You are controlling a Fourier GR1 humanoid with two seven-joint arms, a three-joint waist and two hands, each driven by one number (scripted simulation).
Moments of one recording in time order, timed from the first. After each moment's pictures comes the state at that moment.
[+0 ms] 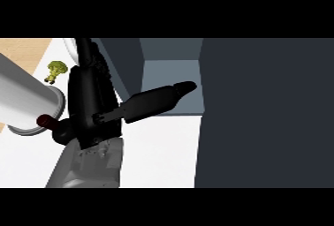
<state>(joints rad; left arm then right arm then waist) -0.62 0.01 -0.35 -1.85 -0.62 0.75 0.91 0.22 -0.16 0.27 -2.47 -0.16 0.11 0.34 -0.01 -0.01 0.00</state>
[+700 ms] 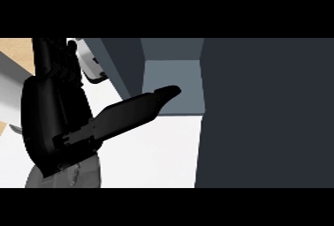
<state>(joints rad) -0.60 0.02 -0.33 -2.01 -0.78 0.66 1.05 0.22 -0.18 0.26 -2.51 -0.14 0.09 0.39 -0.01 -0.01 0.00</state>
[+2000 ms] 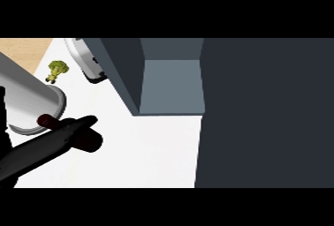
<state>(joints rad) -0.21 0.15 -0.13 -2.27 -0.61 0.54 0.96 0.16 -0.16 0.30 -2.52 -0.12 0.05 0.44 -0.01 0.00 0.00</state>
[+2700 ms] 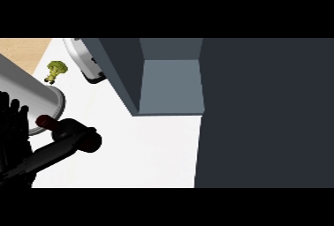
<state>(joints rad) 0.04 0.13 -0.05 -2.08 -0.29 0.56 0.54 0.15 -0.16 0.30 -2.52 -0.11 0.04 0.45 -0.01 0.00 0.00</state>
